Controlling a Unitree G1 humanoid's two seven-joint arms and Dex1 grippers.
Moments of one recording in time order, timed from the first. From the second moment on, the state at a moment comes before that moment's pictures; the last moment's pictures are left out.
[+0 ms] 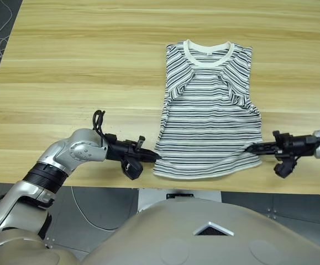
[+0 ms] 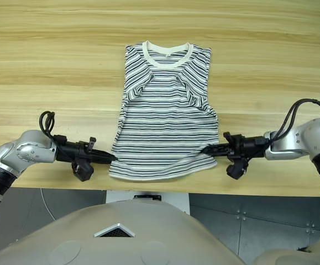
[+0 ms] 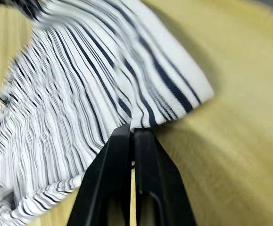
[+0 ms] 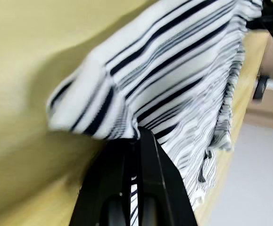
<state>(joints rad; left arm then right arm) -0.13 0.87 -0.58 0.23 0.23 -0.92 -0.88 -0.40 -1.11 0.71 0.45 -1.20 -1.25 -0.28</state>
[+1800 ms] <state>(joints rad) -0.06 1.05 -0.58 -0.23 -0.68 0.10 -1.60 -0.32 -1.16 0.81 0.11 0.81 0.00 1.61</state>
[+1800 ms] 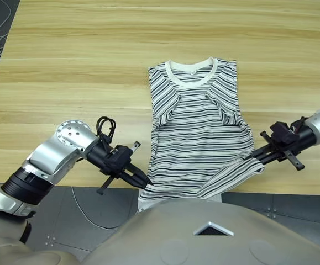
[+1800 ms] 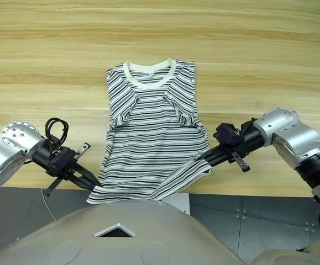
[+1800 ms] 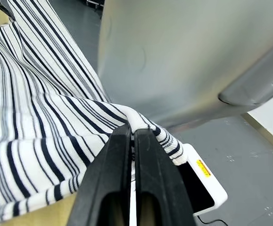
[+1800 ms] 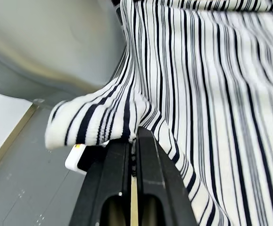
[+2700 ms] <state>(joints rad) -0.36 0.68 -0.19 0.47 -0.57 -0.02 -1.59 -0.56 -0.62 0.30 0.83 0.53 -0.19 1.54</state>
